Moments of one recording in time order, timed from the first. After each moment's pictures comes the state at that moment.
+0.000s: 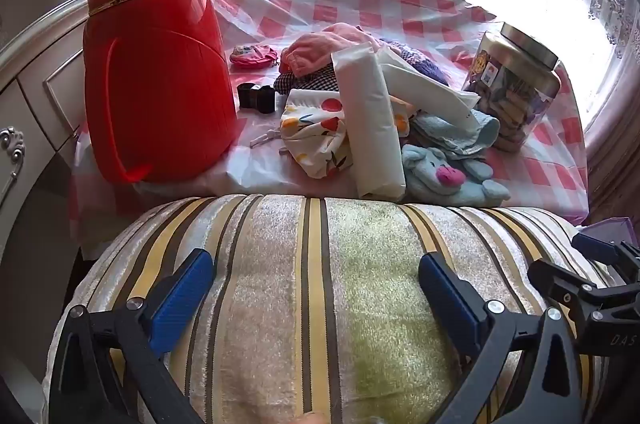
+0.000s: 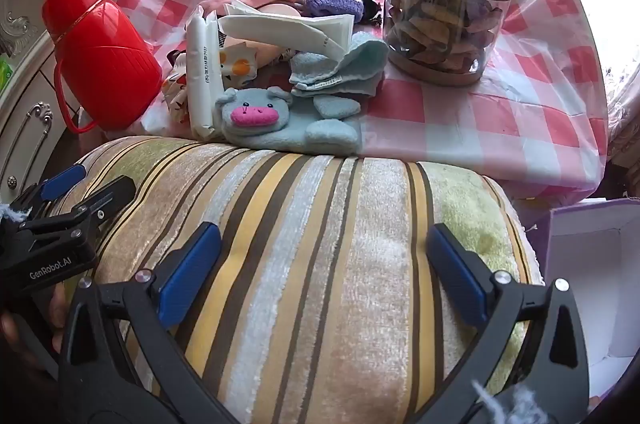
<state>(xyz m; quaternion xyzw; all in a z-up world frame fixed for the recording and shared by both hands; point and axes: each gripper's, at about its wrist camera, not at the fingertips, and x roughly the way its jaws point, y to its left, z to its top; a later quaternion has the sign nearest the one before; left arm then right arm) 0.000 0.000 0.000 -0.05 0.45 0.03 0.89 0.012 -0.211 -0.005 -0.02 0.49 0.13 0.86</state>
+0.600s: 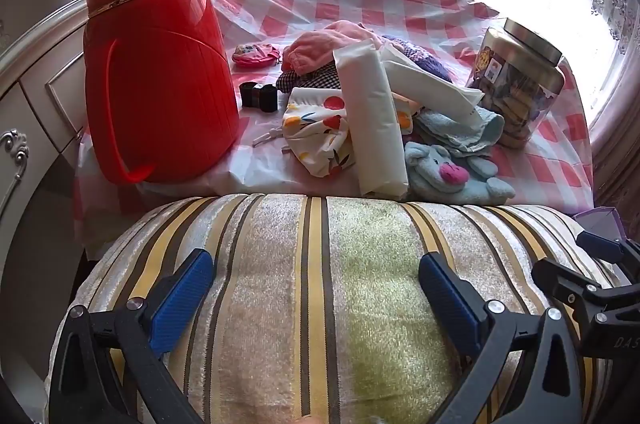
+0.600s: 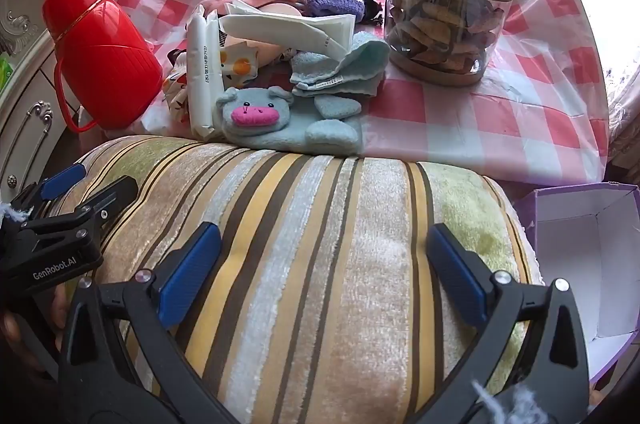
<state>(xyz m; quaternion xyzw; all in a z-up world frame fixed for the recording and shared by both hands) 0.001 -0.002 -0.002 -0.05 0.44 0.03 0.90 0.012 -0.210 -0.005 -0.02 0.49 0.13 0.86</state>
